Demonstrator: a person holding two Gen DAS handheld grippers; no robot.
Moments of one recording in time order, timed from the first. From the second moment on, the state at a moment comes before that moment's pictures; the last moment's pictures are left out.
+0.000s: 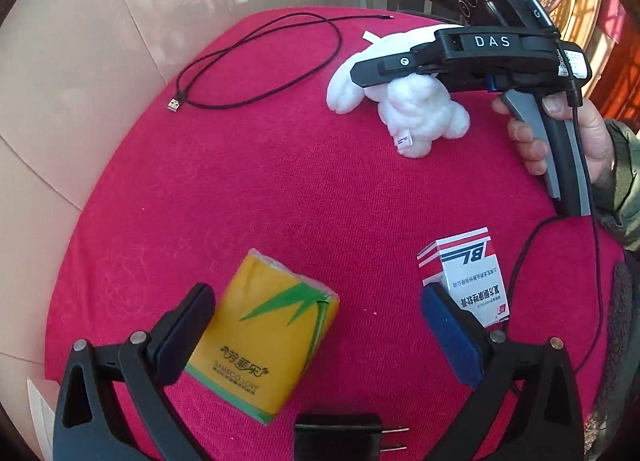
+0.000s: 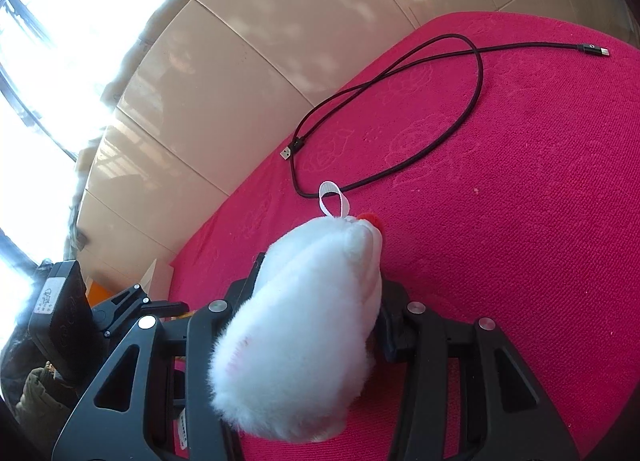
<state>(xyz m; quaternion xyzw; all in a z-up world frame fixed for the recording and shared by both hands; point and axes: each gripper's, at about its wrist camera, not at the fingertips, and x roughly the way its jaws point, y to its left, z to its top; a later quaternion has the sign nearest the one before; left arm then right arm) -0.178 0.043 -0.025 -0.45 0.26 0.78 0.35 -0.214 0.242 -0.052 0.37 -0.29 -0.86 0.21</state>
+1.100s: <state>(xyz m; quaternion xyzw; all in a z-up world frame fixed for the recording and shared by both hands) -0.082 -0.011 0.022 -0.34 0.03 0.94 0.09 -0.209 0.246 -0.052 0.36 -0.30 -0.86 0.21</state>
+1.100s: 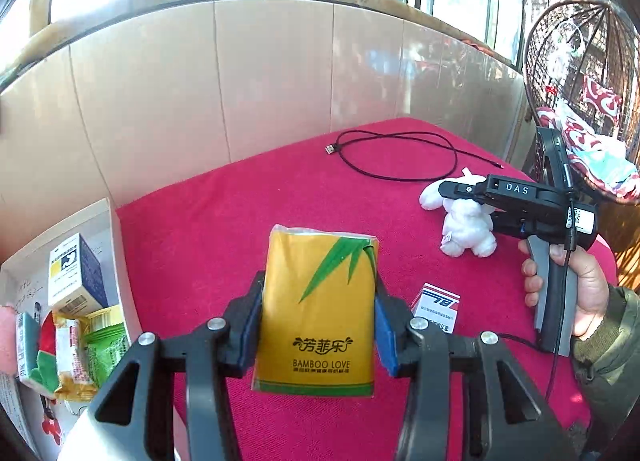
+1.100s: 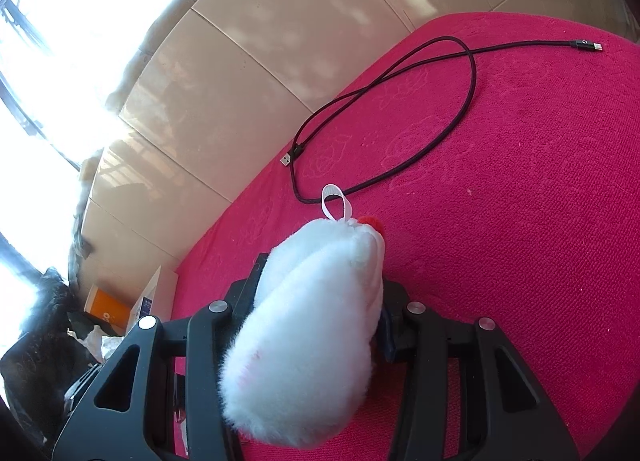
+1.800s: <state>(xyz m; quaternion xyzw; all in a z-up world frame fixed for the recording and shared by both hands) -0.007 -0.087 0.066 -0.26 -0.06 0.96 0.04 -0.120 0.204 0.048 0.29 -0.25 -0.89 0.26</state>
